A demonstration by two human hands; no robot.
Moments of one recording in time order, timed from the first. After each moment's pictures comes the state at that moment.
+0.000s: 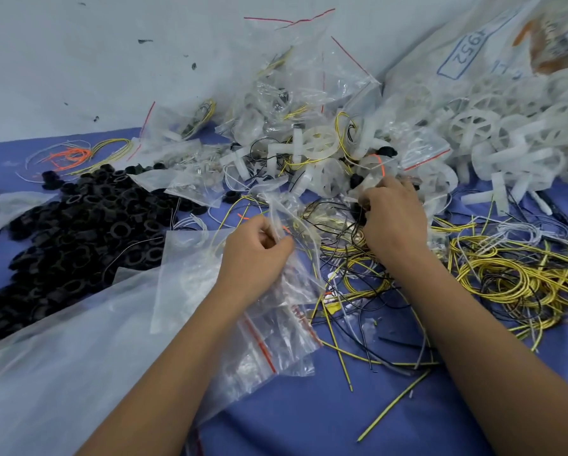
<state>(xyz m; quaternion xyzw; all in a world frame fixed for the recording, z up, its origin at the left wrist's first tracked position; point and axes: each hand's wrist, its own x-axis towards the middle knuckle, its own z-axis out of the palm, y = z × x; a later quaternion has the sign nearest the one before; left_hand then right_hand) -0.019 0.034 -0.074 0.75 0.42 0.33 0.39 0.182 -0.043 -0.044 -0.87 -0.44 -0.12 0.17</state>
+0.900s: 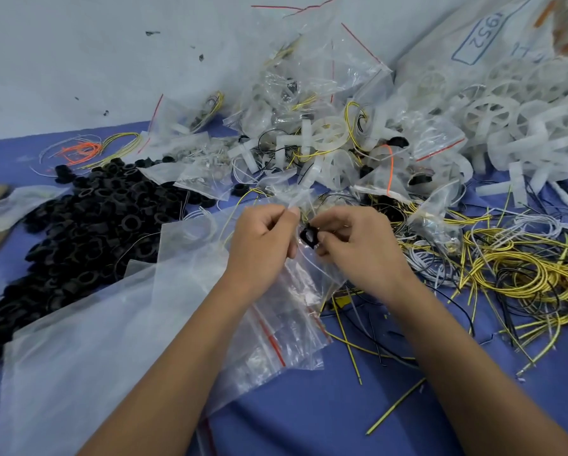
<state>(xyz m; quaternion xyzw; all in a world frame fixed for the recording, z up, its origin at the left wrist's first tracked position) -0.020 0.028 -0.061 0.74 0.30 0.39 0.46 0.117 -0.061 -0.057 -0.69 -0.49 0.19 0.49</state>
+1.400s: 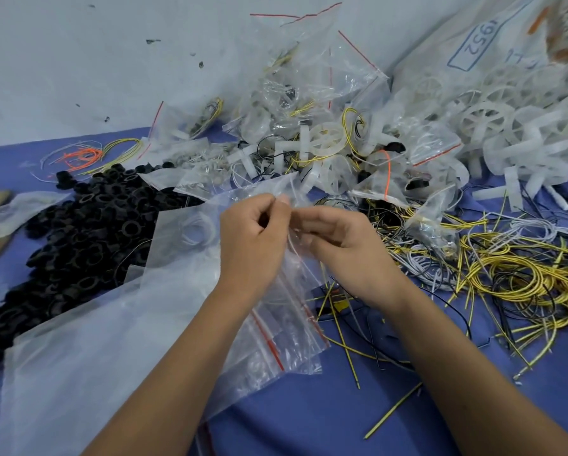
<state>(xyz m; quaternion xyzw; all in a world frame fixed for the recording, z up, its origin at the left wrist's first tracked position) -0.020 0.024 -0.045 0.73 0.29 0.51 0.35 0.106 -0.059 -0.054 -0.52 -0.52 0.33 0.59</state>
